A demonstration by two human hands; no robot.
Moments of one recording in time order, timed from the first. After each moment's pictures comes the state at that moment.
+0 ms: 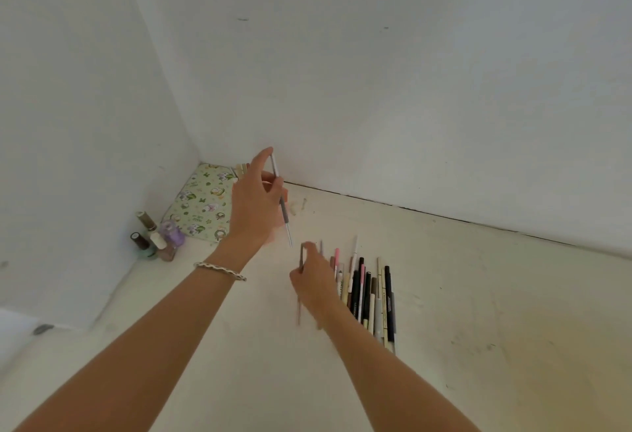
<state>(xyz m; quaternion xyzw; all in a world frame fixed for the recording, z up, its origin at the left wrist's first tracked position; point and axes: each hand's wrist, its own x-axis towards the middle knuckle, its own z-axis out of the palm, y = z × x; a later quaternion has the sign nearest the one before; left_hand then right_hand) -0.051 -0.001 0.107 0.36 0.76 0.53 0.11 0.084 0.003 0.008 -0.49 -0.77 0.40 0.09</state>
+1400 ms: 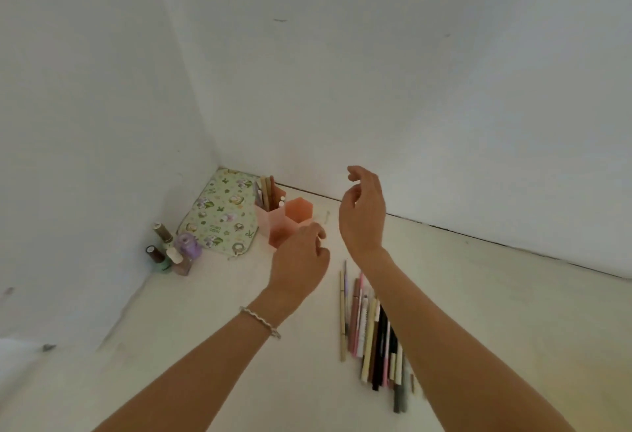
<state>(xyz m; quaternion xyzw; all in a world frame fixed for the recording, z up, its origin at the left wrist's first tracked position) -0.035 -0.006 0.034 0.46 0.82 0.32 0.11 0.026 0.101 0.074 -0.43 -0.74 0.29 0.42</state>
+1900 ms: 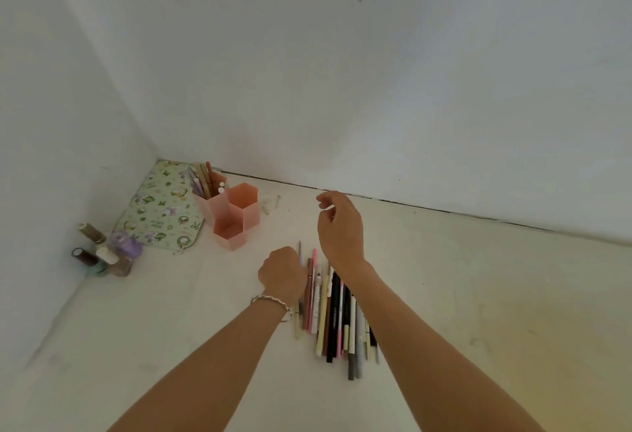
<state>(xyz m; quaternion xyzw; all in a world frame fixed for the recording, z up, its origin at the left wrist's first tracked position) 0.034 0.027 -0.024 0.35 0.90 0.05 0.24 0.109 0.094 0.043 -0.49 -0.73 0.35 0.32</state>
